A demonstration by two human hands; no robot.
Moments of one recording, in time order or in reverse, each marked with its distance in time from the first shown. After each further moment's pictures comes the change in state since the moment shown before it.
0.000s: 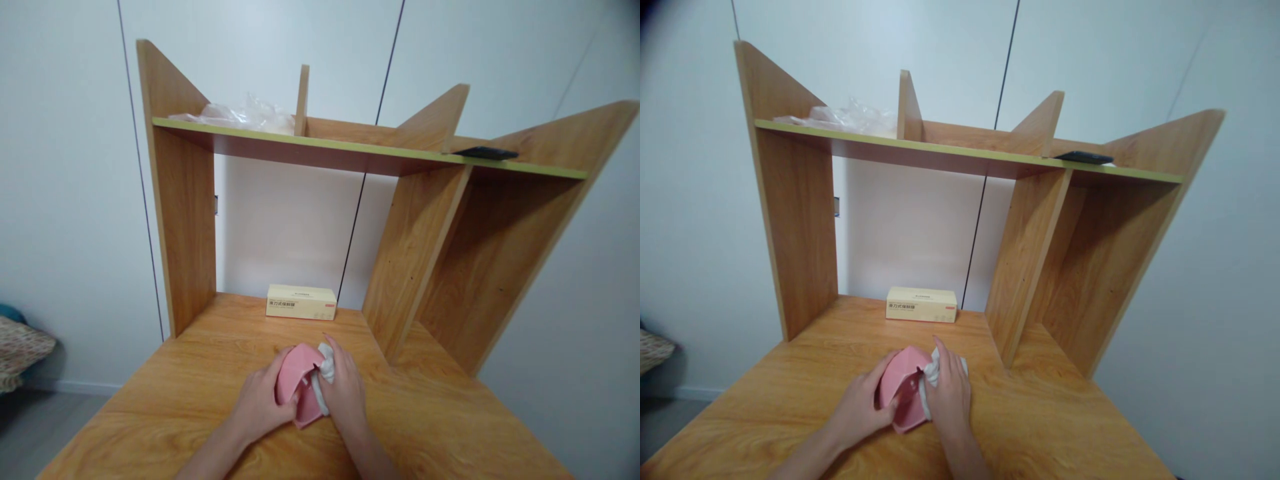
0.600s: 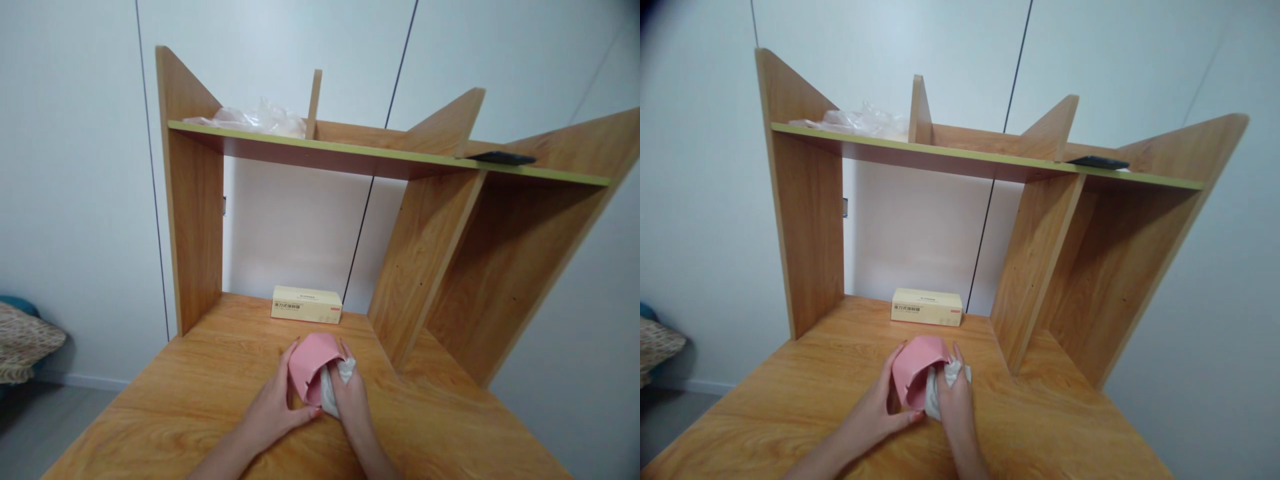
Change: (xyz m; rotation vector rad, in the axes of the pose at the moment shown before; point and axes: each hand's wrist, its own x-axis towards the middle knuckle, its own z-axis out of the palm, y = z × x) left_hand -0.001 -0.009 0.019 -0.397 0.006 0.065; right_hand 0.001 0.011 0.019 0.467 0.023 0.368
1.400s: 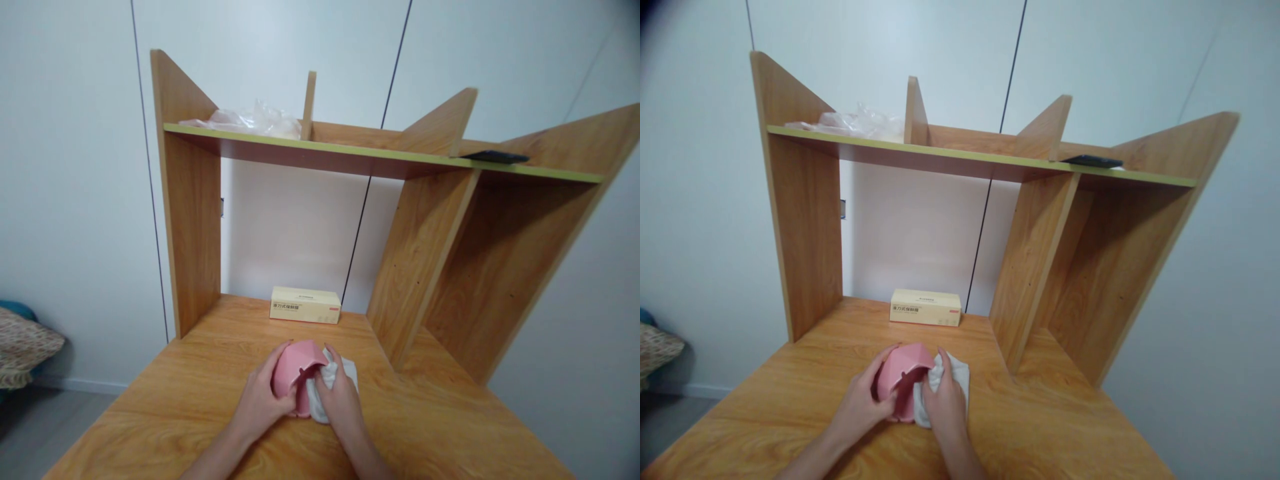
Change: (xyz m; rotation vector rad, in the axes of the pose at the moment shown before) left_hand 0.004 0.008 -0.016 0.146 0.154 -0.033; right_hand -0.011 -0.024 -0.001 -0.377 -0.203 0.031
